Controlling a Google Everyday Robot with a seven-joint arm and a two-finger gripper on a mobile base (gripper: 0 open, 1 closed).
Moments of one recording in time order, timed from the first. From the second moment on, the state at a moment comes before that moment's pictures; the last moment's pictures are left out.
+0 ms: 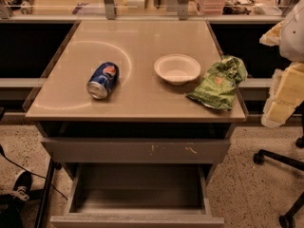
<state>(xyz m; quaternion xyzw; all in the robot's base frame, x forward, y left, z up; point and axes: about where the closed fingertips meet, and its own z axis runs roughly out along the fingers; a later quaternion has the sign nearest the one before) 0.438 -0.216 0.977 -0.60 0.78 -0.04 0.16</state>
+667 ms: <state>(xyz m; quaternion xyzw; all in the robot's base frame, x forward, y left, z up) 0.490 -0.232 0.951 -0.58 0.80 -0.05 0.14</state>
